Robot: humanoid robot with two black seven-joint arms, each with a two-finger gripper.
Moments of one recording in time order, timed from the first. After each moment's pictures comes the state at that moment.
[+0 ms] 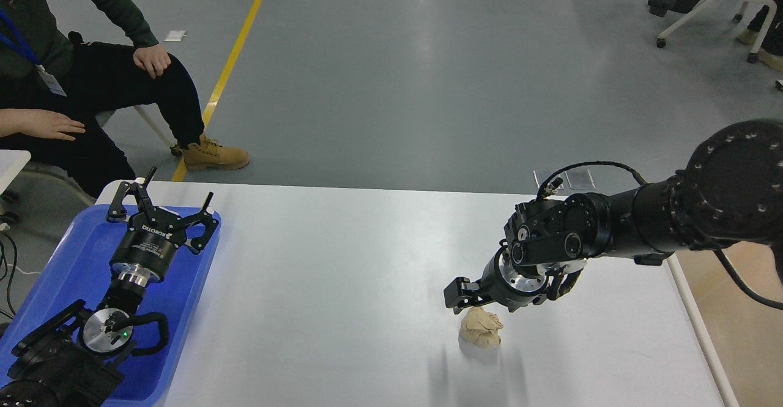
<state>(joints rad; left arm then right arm) -0.47 0.33 -0.95 -0.46 -0.12 -0.78 -0.36 1.59 0.00 -1.01 1.14 -0.11 0.23 -0.11</state>
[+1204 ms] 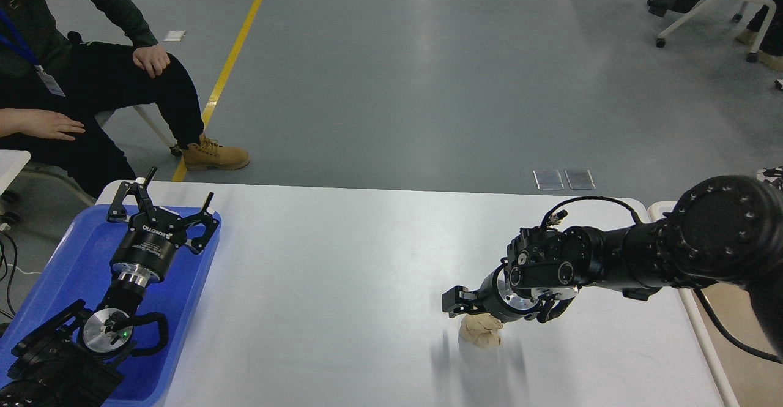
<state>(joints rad) -0.47 0.33 -0.95 -0.46 -0.12 -0.78 -0.36 1.38 0.00 -0.93 0.98 -0.13 0.15 -0.11</state>
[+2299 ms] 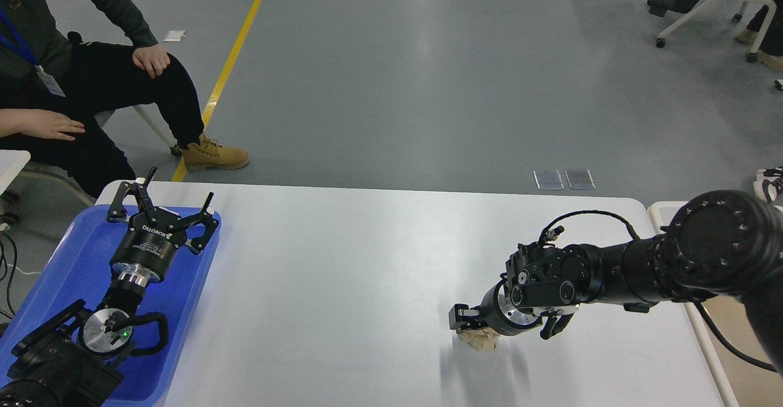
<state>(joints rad) -0.47 0.33 -0.95 -0.46 -0.12 -0.78 -0.36 1.33 0.00 -0.92 0.98 -0.23 0.13 -0.10</state>
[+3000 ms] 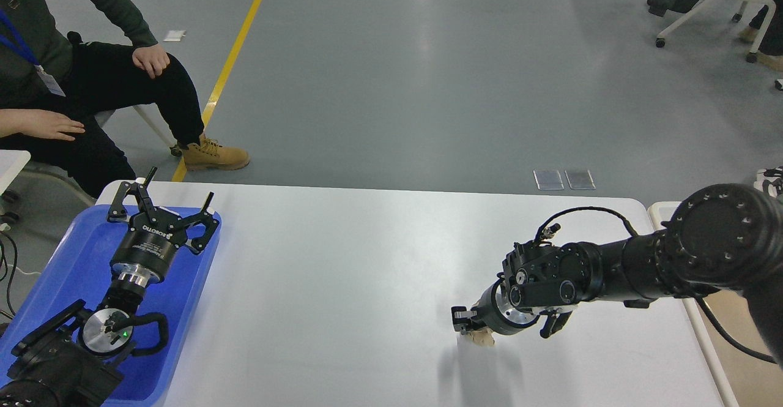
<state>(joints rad) -0.47 0.33 -0.95 -0.46 -0.12 -0.78 -0.36 1.37 0.00 -0.92 1.03 -0.25 0.13 -0.10</state>
